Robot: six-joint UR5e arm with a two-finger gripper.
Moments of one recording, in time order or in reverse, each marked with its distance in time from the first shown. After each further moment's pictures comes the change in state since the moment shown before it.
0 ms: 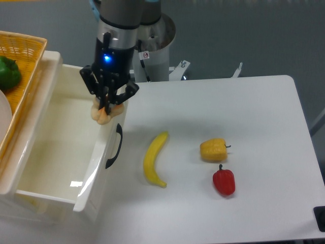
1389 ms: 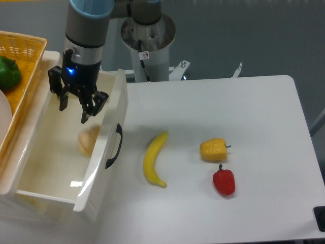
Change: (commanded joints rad) arm -0.095 -0.035 -0.006 0.005 0.002 0.008
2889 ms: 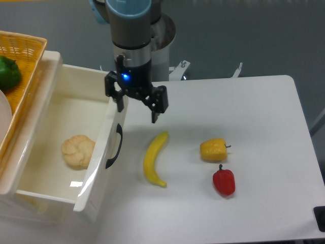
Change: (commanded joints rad) arm 0.170 -0.020 -0.024 0.002 0.334 0.133
